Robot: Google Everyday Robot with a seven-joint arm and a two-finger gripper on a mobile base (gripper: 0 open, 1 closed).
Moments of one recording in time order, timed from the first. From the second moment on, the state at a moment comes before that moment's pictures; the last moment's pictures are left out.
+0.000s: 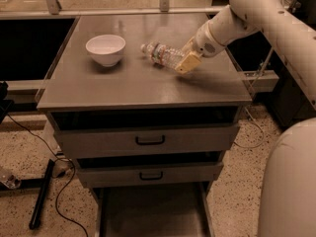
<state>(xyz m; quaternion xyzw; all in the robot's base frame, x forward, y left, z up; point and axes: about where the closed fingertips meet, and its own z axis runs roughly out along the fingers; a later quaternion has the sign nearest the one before) 0.722 -0.100 0.854 -0.58 0.74 0.12 0.32</state>
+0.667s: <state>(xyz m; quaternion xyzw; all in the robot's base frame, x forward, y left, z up) 0.721 -0.099 0.854 -0.58 0.74 0.12 0.32</state>
